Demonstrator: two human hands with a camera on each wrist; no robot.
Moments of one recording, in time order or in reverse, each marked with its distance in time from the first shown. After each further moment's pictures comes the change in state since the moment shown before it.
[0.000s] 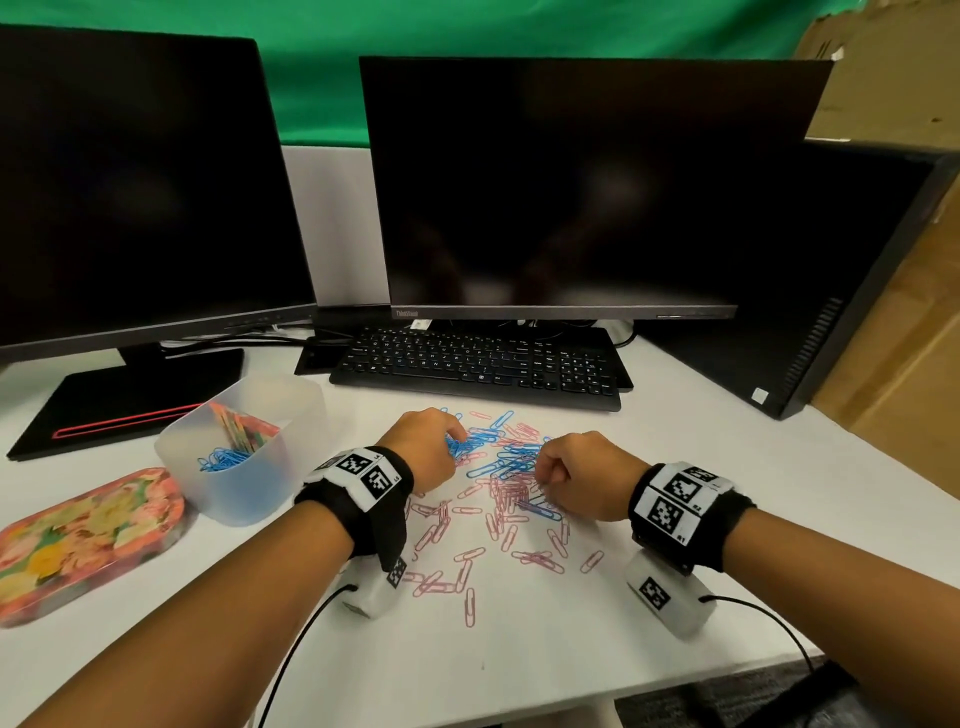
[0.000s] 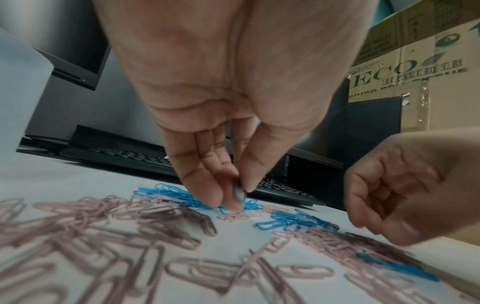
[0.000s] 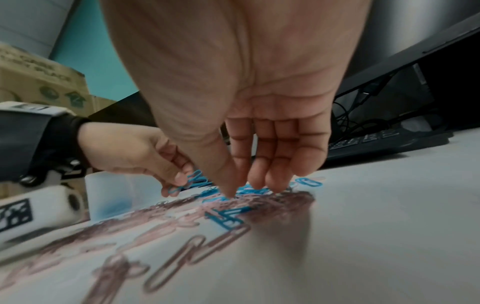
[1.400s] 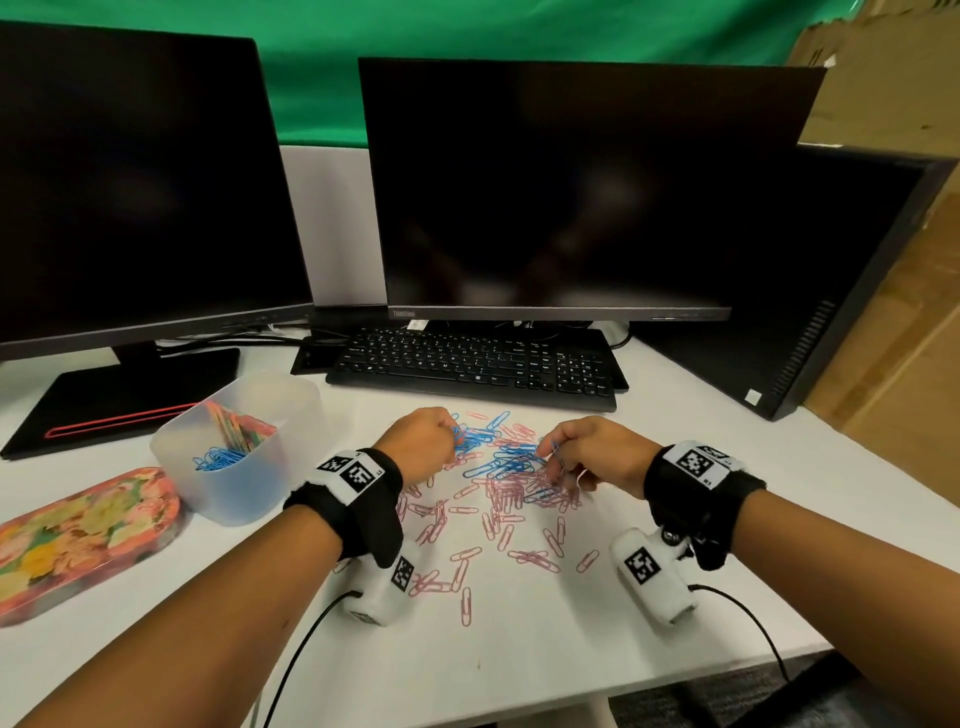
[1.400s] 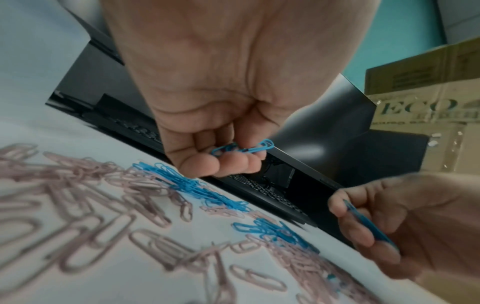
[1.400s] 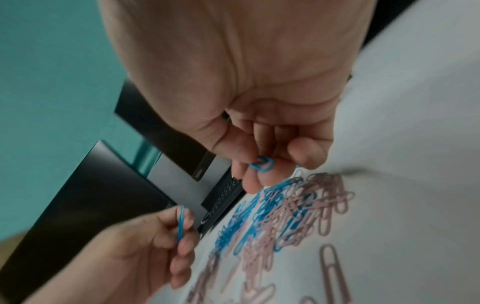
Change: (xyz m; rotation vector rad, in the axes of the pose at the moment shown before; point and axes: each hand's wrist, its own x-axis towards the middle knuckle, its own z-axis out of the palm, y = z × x) left_hand 0.007 -0.004 0.004 -0.465 -0.037 -0.093; right_hand 0.009 0.015 -0.013 0.752 -0.066 0.164
